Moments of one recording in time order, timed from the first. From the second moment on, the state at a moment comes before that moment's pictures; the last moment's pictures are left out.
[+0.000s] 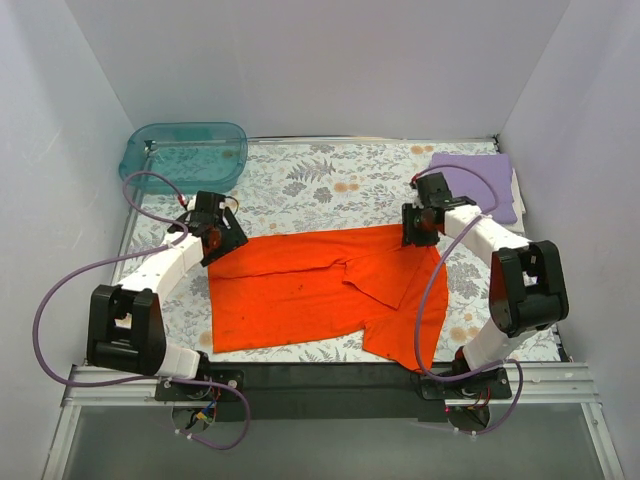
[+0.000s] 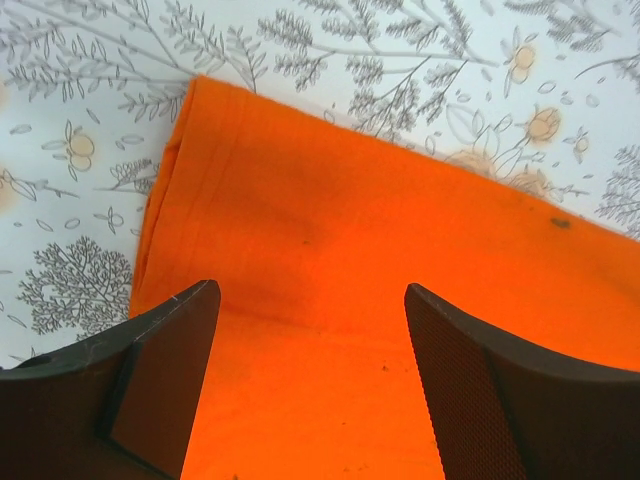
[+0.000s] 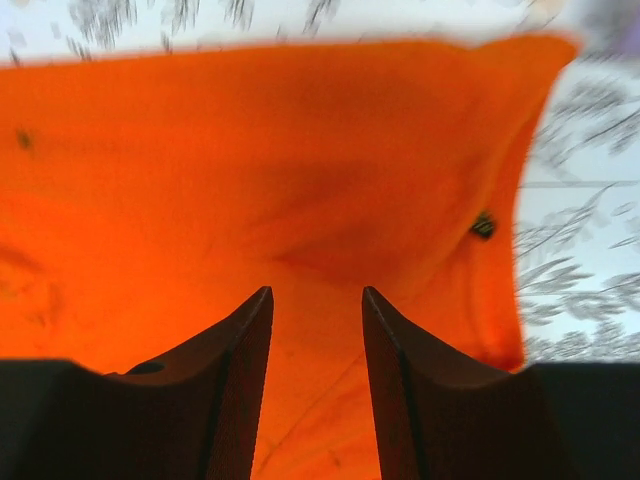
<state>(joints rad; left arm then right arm) -0.17 1.42 0.92 -0.50 -0.20 -0.65 0.24 1.64 1.12 -0.53 -0.03 0.23</state>
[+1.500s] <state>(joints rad) -0.17 1.28 0.98 -0.64 -0.29 -0.70 0.29 1.44 1.13 -0.53 0.09 0.23</state>
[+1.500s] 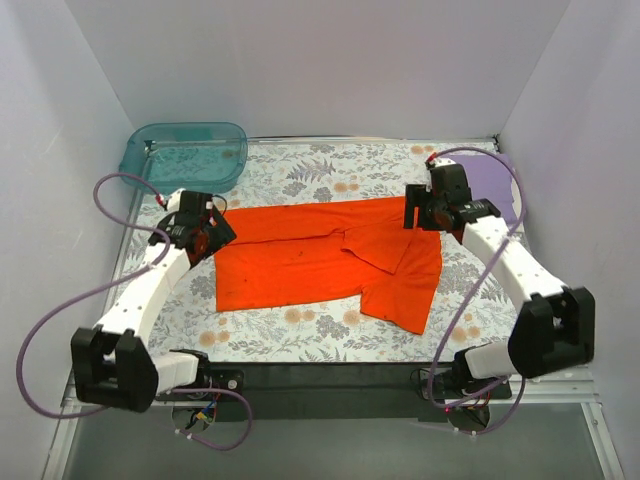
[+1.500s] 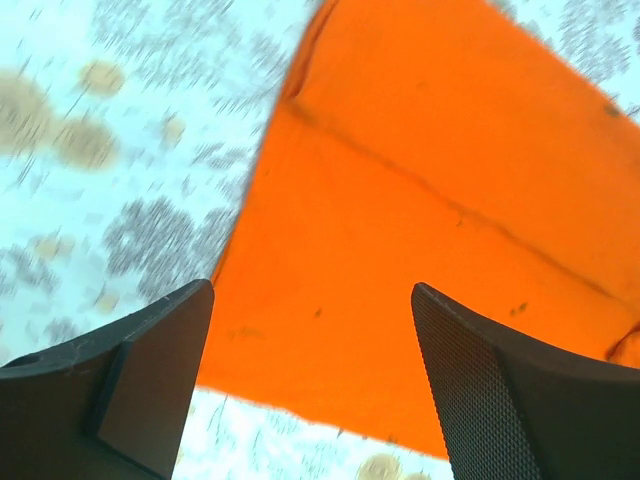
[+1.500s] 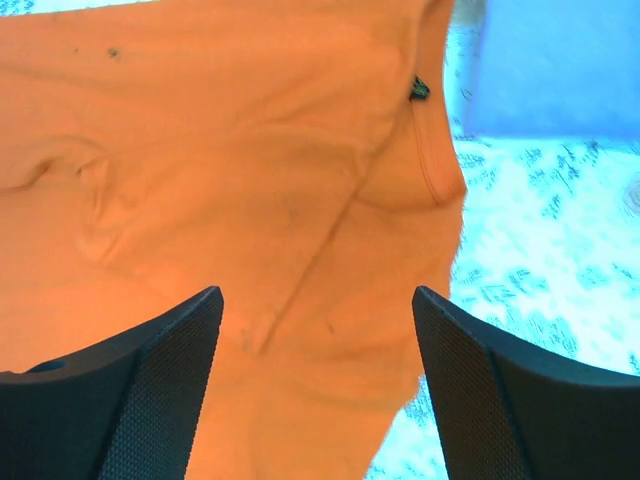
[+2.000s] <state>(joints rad) -0.17 1.16 0.69 -0.88 -0.27 -1.06 0.24 1.22 0.88 -0.58 0.09 0.26</state>
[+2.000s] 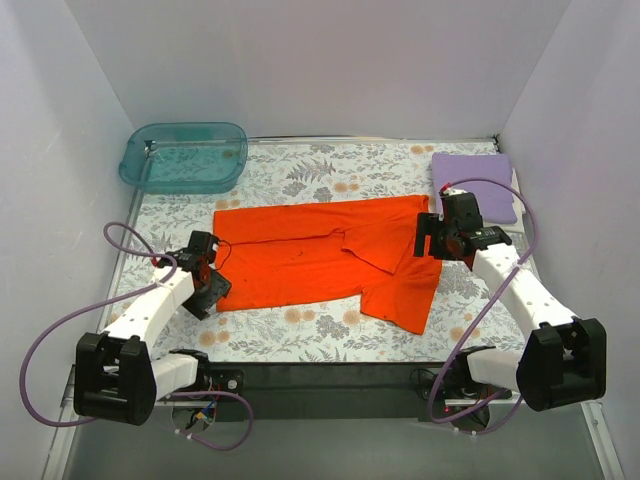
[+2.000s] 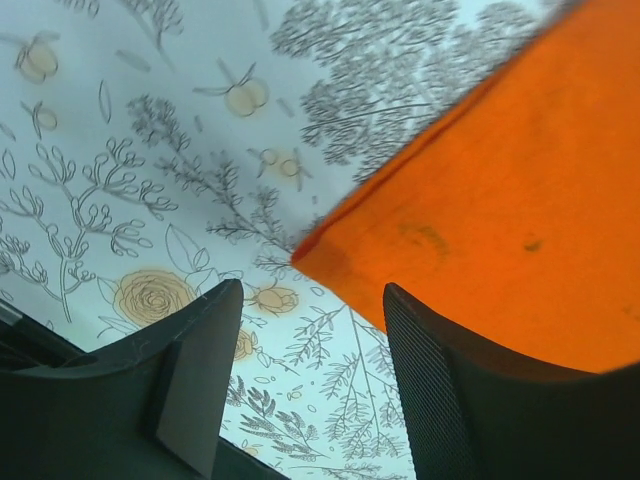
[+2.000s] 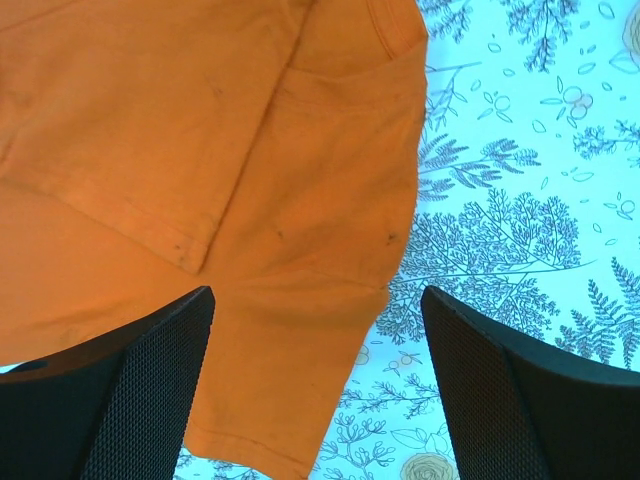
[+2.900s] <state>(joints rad) -0.17 1.14 0.54 -0.70 -0.23 -1.21 0.12 1.21 0.79 -0.58 0.02 0.29</state>
